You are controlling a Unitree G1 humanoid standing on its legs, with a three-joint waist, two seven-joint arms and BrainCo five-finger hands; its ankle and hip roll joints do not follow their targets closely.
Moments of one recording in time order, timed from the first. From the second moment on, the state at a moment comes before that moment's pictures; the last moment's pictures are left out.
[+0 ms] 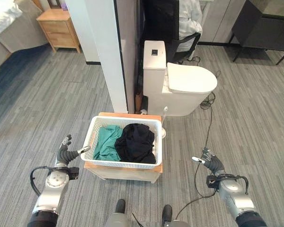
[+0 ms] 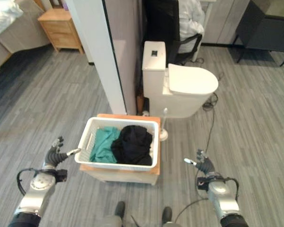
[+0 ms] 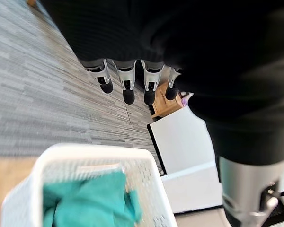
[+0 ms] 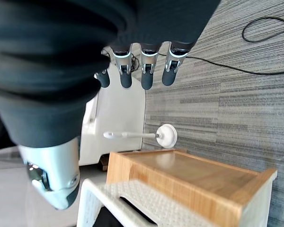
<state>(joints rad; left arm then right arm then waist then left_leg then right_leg) -0.14 0.58 0.02 0.34 -0.11 0.08 0.17 -0.11 -0.42 0.15 0.40 0.34 0.07 -0.04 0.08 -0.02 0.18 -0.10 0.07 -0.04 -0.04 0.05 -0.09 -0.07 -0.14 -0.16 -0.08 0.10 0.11</state>
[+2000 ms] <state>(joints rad) -0.61 0.63 -0.10 0.63 -0.24 0.18 0.39 -0.48 -0.42 0.34 0.20 0.38 0.13 -0.13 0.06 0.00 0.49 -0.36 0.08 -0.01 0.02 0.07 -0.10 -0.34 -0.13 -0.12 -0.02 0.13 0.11</state>
